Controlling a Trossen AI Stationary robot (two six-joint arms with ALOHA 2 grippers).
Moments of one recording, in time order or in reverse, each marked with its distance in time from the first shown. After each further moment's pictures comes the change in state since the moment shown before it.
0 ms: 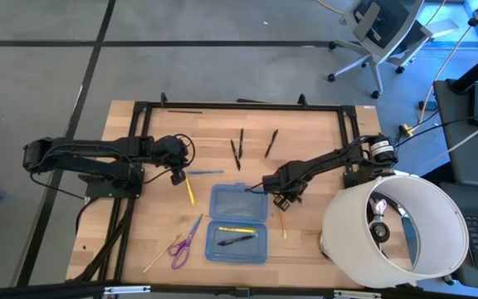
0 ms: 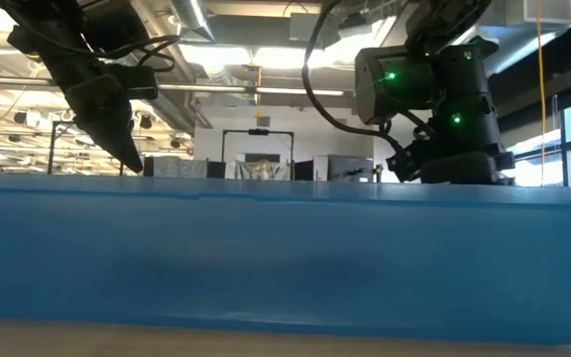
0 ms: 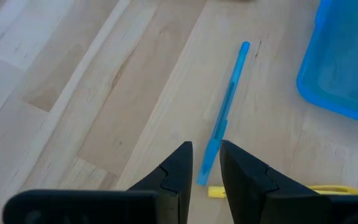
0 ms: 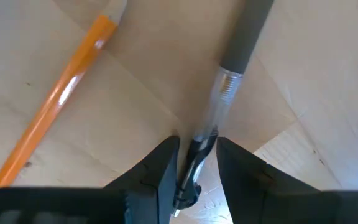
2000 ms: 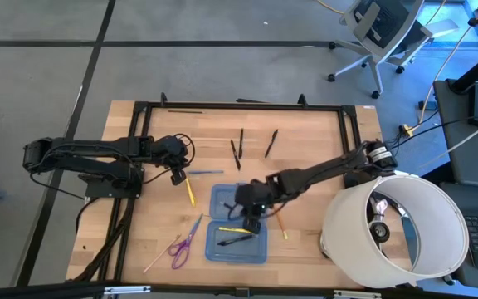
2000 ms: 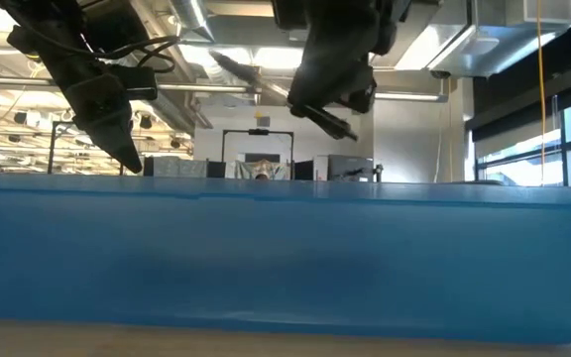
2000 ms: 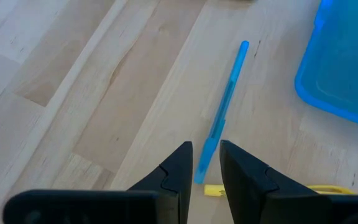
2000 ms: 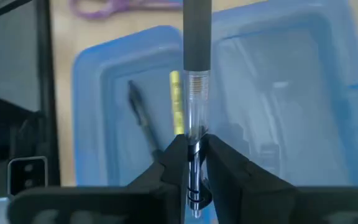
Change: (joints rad) left arm 0.000 0.000 0.000 -0.004 0.008 -0.026; right arm 0.148 0.007 0.368 0.433 -0.058 -0.316
